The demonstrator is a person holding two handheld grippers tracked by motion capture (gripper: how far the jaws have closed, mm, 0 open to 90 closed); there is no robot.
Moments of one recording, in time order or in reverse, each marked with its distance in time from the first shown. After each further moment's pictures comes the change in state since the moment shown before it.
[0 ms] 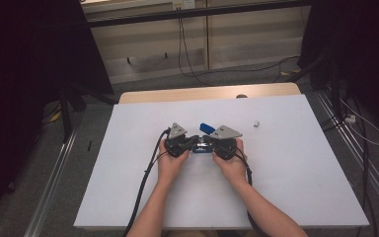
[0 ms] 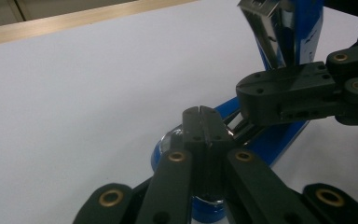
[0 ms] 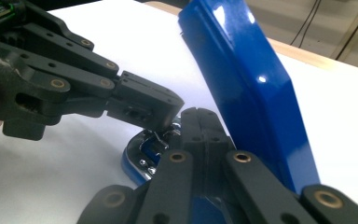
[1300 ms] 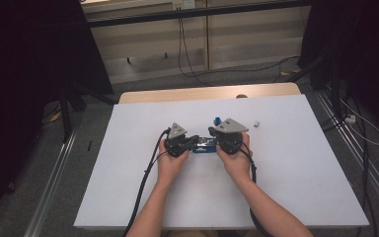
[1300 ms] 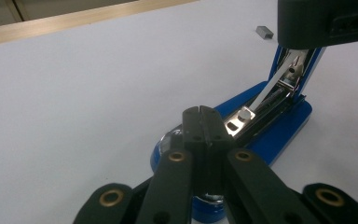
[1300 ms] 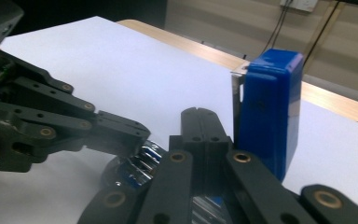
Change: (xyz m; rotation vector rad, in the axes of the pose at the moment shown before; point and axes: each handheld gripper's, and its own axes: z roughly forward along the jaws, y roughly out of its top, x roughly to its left) left arm 0.000 0.000 0.000 -0.002 -0.001 0.003; right arm -0.008 0.024 -0.022 -0.028 -0.095 0.009
